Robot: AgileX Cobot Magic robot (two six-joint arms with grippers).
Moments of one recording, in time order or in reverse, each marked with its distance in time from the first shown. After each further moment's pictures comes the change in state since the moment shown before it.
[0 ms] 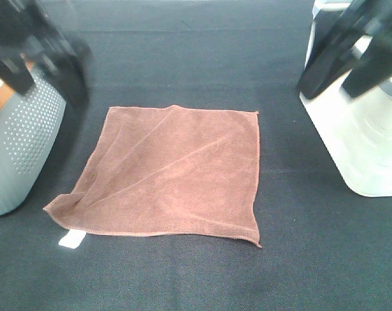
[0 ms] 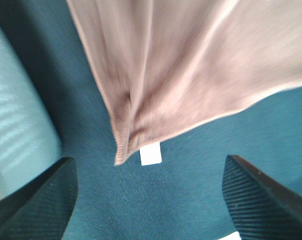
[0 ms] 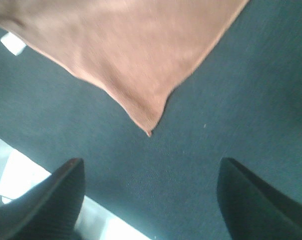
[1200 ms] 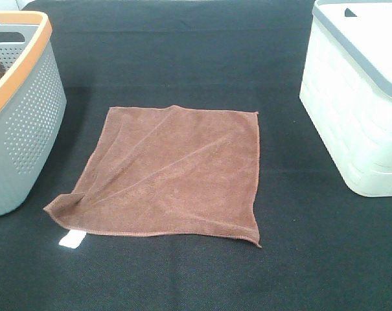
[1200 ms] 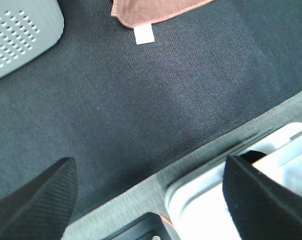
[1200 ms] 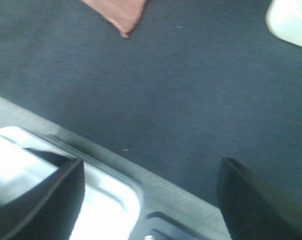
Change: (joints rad) left arm 0.000 -1.206 0.879 -0.002 0.011 0.046; right arm 0.000 -0.973 0.701 -0.174 0.001 0.028
